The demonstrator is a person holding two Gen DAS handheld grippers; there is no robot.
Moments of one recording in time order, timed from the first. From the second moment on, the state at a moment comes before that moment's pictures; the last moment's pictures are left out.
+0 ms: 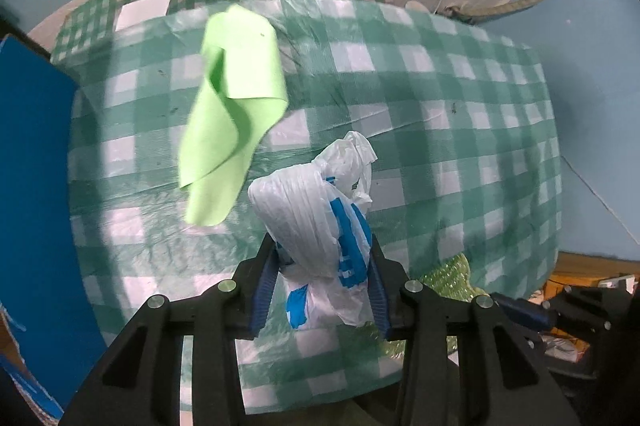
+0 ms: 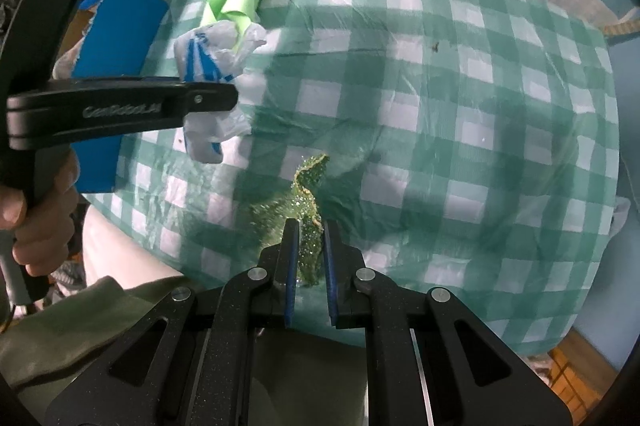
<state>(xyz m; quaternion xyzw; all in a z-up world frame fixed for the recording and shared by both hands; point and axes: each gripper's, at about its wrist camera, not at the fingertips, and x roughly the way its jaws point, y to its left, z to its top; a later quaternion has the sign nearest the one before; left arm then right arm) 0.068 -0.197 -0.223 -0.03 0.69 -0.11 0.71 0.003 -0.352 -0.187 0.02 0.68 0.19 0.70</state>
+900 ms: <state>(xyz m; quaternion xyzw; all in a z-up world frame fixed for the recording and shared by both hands) 0.019 -0.124 -0.186 -0.04 0.68 -0.09 0.72 0.012 -0.351 -0.194 0.04 0.70 0.14 0.70</state>
